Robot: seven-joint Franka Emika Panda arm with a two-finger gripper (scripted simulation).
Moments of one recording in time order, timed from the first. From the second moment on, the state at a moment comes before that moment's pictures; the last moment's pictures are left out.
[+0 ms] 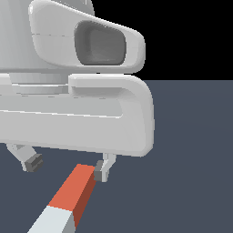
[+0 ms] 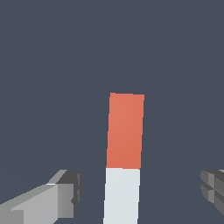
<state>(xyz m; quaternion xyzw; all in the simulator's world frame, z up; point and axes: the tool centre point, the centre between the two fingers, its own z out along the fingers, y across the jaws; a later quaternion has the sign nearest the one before) -0.064 -0.179 0.091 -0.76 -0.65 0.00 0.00</state>
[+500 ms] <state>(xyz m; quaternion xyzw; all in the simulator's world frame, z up) -0.086 -0.242 0.069 -0.77 -0.63 0.00 0.00</state>
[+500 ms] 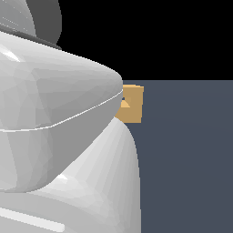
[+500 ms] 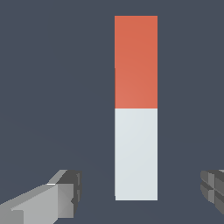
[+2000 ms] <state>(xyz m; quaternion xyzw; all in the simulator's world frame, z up) -0.085 -0.242 0.019 -0.77 -0.63 0.00 0.00</state>
